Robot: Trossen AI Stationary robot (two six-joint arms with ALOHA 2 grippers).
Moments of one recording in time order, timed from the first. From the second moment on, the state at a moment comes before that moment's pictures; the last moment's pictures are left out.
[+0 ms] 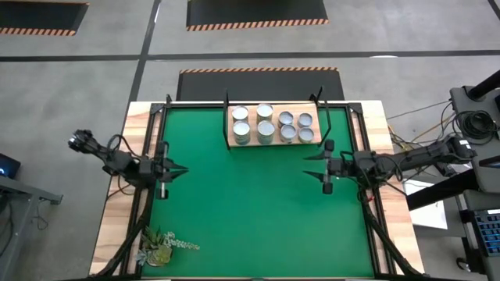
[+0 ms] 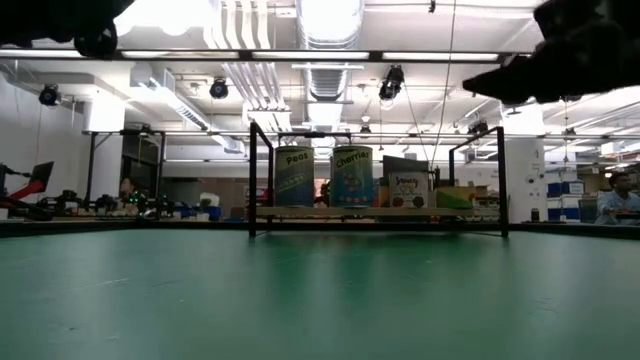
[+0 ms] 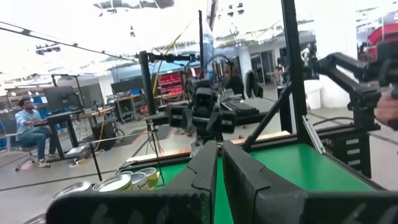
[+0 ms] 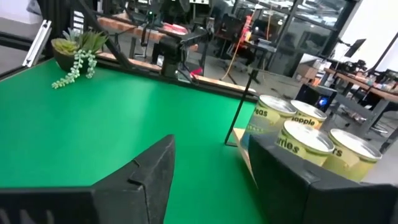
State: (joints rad) left arm -0.50 0.16 0.18 0.20 -0.49 0.27; right arm 0.13 0.63 0.15 0.43 0.20 -0.26
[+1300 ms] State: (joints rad) left arm -0.50 0.01 0.02 0.17 -0.50 0.09; right arm 0.12 0.21 0.01 0.64 0.18 -0.33
